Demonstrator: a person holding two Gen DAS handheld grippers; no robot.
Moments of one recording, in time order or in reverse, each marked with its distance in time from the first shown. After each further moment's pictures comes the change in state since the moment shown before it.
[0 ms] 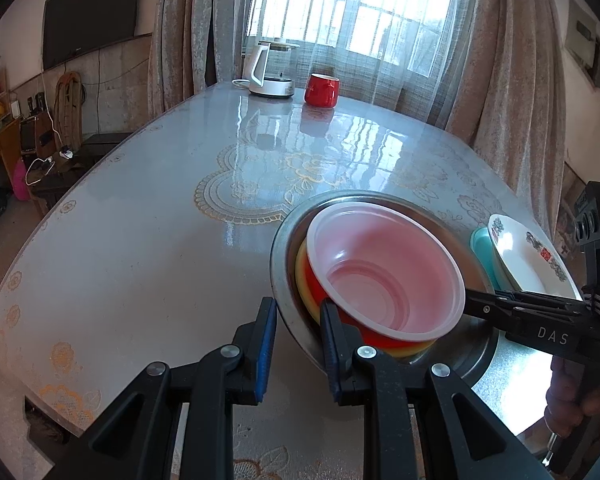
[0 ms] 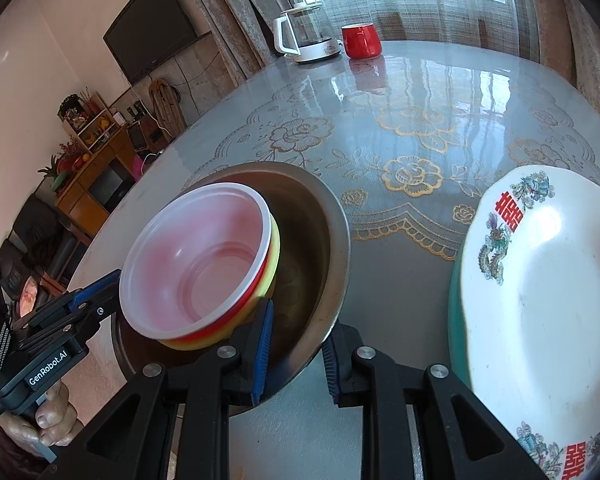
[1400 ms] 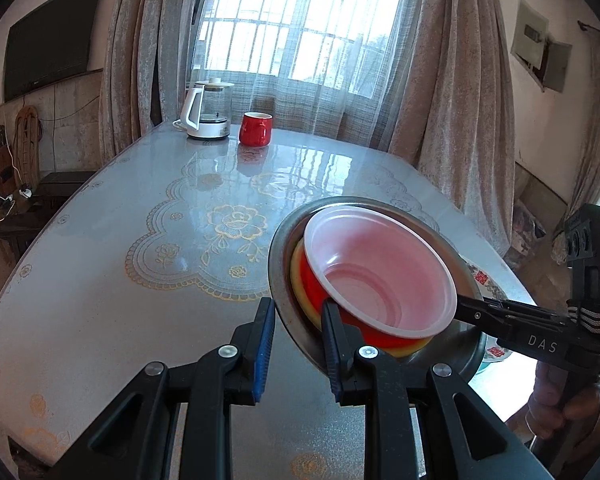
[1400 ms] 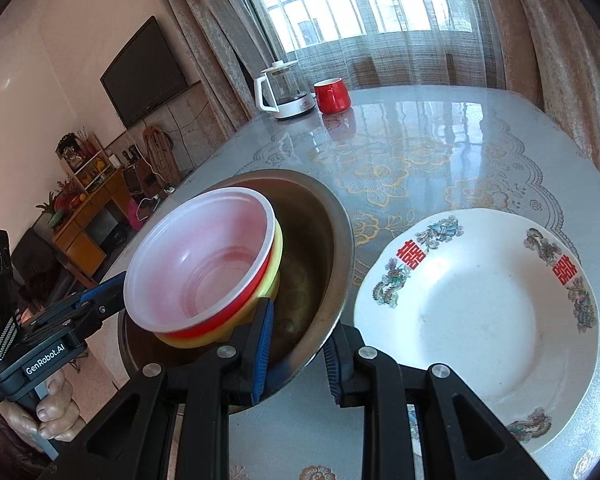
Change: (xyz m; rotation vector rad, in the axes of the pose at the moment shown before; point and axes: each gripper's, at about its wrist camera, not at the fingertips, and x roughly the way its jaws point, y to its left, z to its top) left arm -0.026 -0.062 0.039 0.092 -0.094 -0.163; right arm -0.088 -0.035 -0.004 0.047 -0.194 -0.045
